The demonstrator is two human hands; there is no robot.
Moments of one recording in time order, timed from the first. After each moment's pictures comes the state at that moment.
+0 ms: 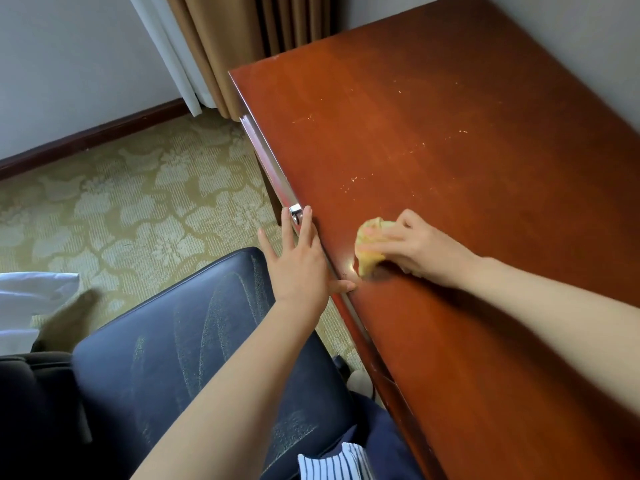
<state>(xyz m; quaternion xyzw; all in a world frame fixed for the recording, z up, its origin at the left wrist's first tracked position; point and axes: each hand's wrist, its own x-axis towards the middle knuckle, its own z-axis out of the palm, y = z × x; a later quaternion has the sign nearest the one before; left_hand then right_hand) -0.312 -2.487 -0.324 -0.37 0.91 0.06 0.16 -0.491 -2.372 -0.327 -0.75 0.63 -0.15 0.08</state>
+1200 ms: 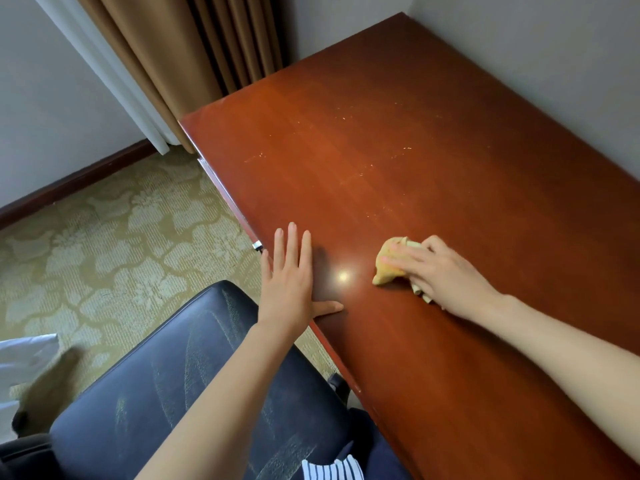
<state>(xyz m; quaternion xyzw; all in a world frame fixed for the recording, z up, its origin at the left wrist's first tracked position) -0.339 -2.487 -0.324 -0.28 0.95 0.12 0.10 -0.514 -2.303 -0.324 -0.59 0.80 -0.12 0.09</state>
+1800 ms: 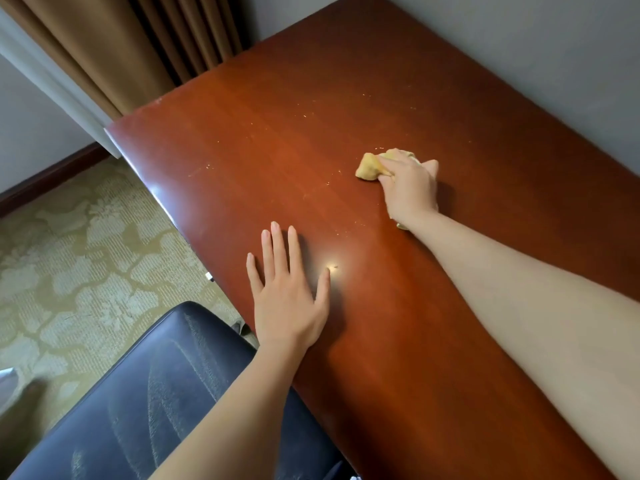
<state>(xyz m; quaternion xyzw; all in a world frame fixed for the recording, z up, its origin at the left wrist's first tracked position) -0.399 -2.468 -0.366 -0.34 0.93 0.15 -0.05 -0.622 -2.406 -0.346 -0.21 0.95 -0.21 0.06</state>
